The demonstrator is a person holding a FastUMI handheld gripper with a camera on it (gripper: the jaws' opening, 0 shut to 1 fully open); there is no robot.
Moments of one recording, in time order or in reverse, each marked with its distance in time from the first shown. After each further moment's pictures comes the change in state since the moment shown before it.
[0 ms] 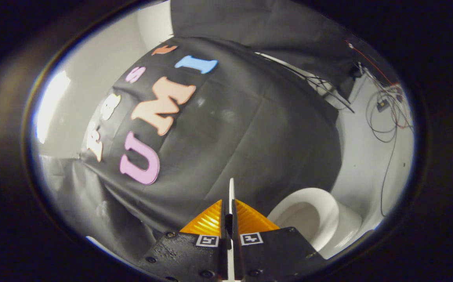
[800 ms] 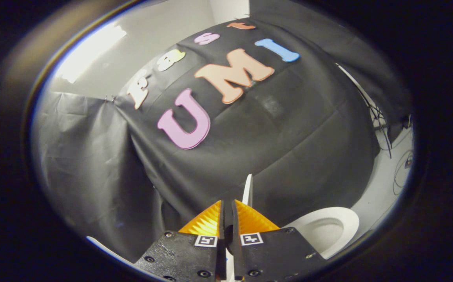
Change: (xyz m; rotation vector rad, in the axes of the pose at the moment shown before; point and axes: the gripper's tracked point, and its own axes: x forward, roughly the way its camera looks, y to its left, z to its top) arm 0.018 0.128 -0.046 -0.416 0.142 0.121
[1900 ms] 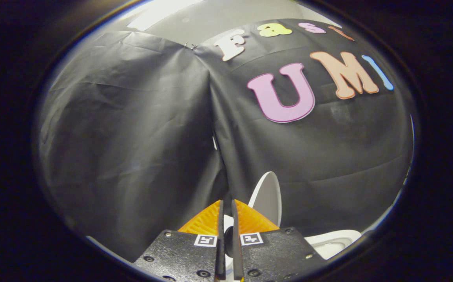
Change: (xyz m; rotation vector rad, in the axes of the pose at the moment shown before) arm 0.045 0.197 -0.082 -0.455 0.205 0.259
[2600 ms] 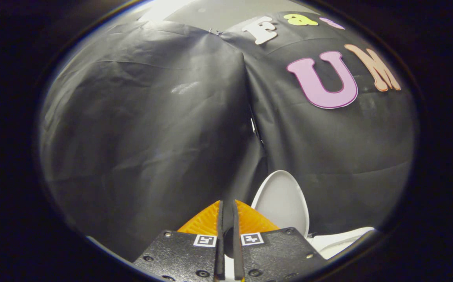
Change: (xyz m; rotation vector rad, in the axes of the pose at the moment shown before) arm 0.056 0.083 -0.027 -0.037 0.092 0.167
